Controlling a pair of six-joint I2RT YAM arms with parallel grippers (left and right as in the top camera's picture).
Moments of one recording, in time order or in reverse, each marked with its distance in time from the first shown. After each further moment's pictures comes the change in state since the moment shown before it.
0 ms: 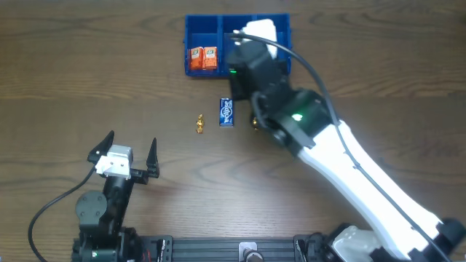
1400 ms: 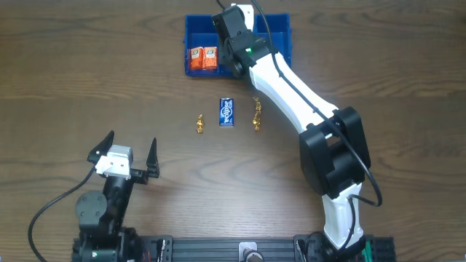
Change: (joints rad) left arm 0.000 0.000 0.000 0.000 0.000 0.000; right arm -0.196 0.625 0.241 0.202 -0.160 0.069
